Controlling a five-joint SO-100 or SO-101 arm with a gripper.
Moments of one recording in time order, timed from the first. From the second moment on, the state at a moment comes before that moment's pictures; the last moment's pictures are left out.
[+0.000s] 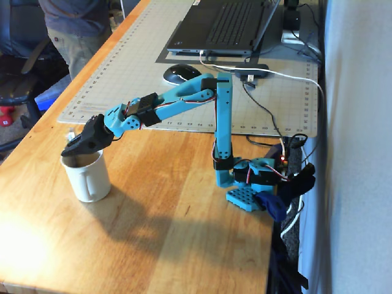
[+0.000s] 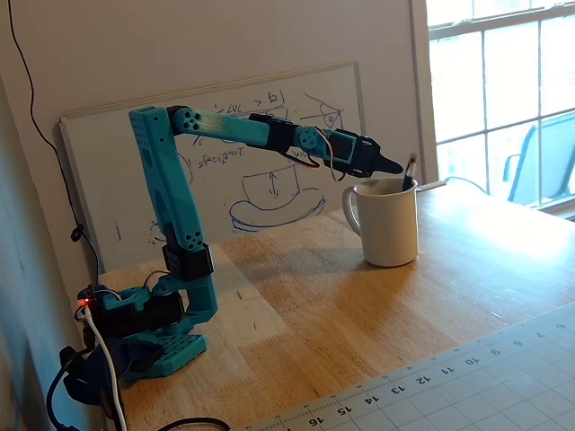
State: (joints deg) arm -6.2 94.1 116.7 2.3 88.9
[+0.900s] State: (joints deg) arm 1.0 132.9 116.7 53.1 4.2
